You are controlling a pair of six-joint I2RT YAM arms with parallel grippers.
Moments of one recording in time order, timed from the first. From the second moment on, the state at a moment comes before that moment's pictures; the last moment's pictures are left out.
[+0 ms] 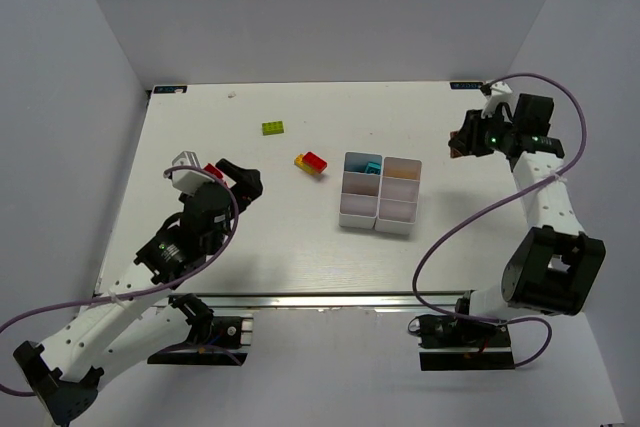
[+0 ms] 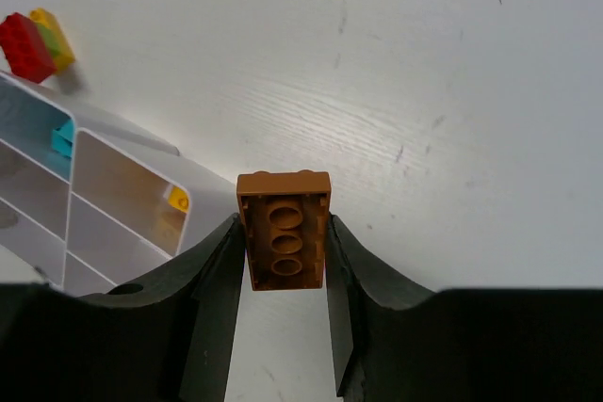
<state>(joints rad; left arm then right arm) -0.73 0.73 0.77 -0.42 -0.68 -0.97 -0.19 1.44 1.22 -0.49 -0.58 -0.21</state>
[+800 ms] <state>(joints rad) -0.73 0.69 0.76 -0.40 -0.67 -0.98 0.36 1.53 1.28 -0.70 -1.06 -1.11</state>
